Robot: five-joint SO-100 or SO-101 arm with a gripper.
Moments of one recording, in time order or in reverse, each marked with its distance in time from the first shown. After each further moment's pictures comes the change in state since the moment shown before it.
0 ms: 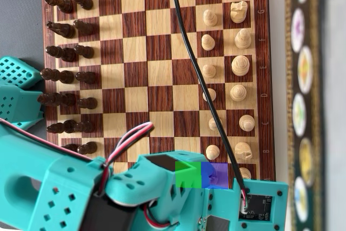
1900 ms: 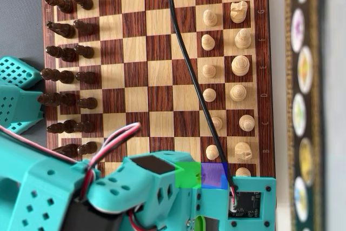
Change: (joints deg) arm 0.3 3.1 -0.4 6.4 -2.7
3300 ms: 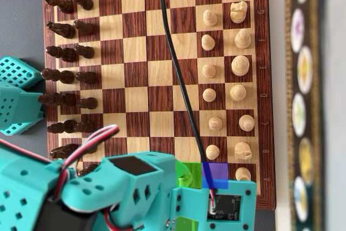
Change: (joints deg) arm 1.7 9.1 13.6 -5.4 0.0
